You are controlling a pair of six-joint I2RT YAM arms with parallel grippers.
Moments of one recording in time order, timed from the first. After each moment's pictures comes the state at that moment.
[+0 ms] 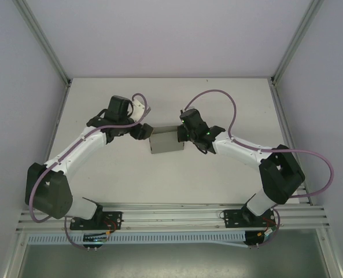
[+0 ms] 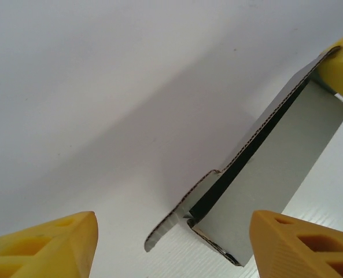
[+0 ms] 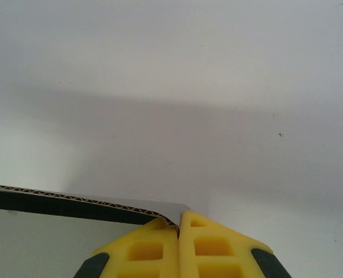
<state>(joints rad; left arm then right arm) -0.38 1.43 1.10 -0.50 0.30 0.18 0.76 1.57 1.05 -0.26 0.19 0.42</state>
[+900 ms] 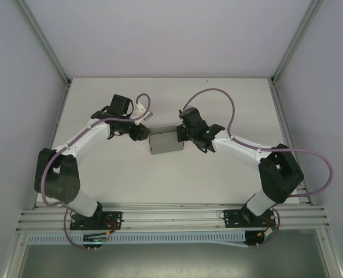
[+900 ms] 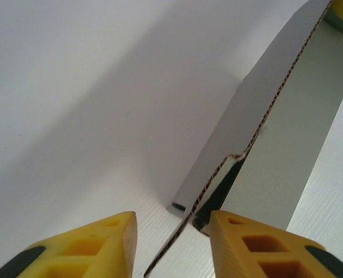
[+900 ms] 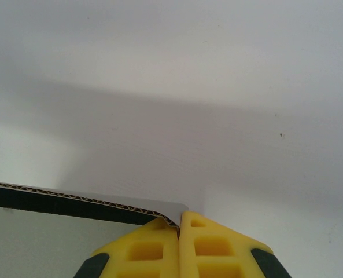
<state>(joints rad) -0.34 1.56 1.15 -0.60 0.42 0.32 0.76 1.58 1.08 -0.30 0.18 0.39</state>
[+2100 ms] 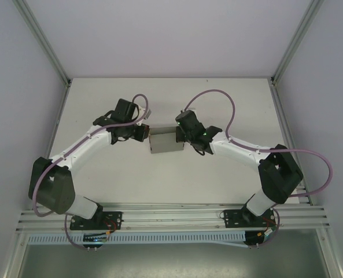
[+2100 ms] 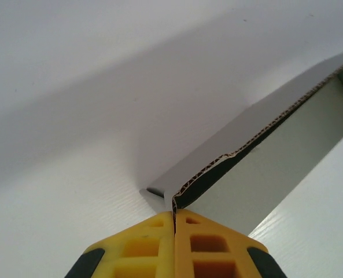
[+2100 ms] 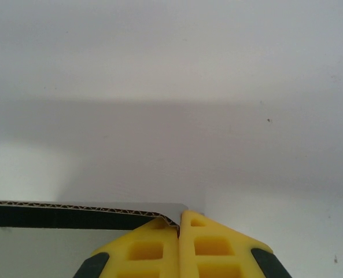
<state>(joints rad) -0.46 1.48 1.10 -0.57 0.22 -0.13 0.80 1.58 1.08 -0.32 0.30 0.55</state>
